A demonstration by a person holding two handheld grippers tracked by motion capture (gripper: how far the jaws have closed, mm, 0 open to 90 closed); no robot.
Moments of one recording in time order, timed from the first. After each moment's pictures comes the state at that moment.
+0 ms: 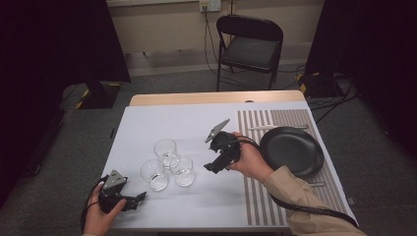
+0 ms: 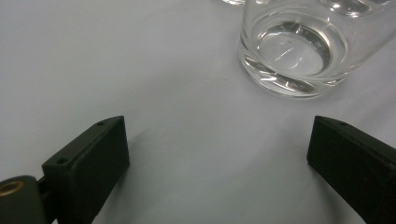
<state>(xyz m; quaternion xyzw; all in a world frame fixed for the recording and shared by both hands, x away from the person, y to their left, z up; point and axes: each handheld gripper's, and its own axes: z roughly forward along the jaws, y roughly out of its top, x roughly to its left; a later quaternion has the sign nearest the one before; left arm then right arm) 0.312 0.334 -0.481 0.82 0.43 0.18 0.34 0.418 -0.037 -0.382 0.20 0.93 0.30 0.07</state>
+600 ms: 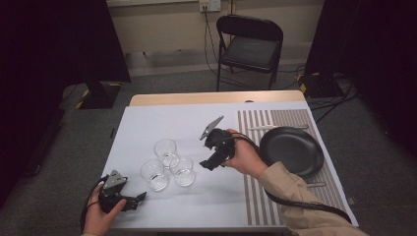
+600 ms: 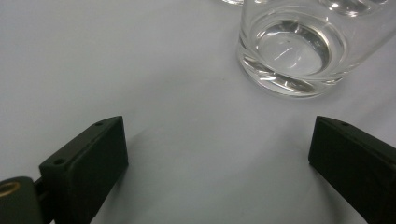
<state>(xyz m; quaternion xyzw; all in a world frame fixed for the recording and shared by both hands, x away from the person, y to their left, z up) 0.312 0.334 -0.481 0.82 0.43 0.18 0.34 0.425 -0.023 -0.377 0.20 0.93 0.29 0.07</state>
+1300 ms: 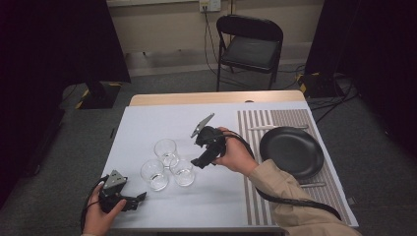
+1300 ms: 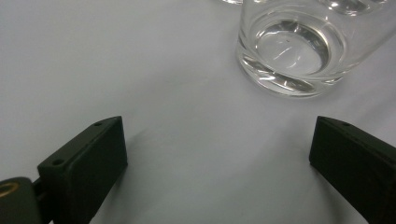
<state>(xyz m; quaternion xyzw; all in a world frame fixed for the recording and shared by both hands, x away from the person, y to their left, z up) 0.312 0.334 -0.481 0.82 0.43 0.18 0.34 0.428 0.001 -0.372 0.19 0.93 0.30 0.06</state>
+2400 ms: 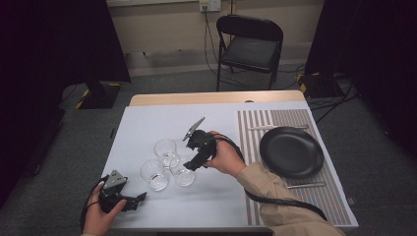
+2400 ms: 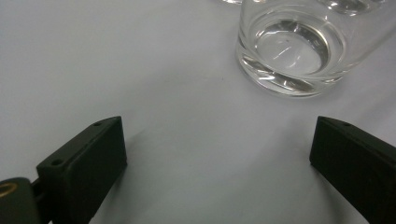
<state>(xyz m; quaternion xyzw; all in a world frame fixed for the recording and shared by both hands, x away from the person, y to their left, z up) 0.312 0.334 -0.481 0.82 0.42 0.18 0.34 0.434 0.025 -0.394 0.19 0.93 0.30 0.04</state>
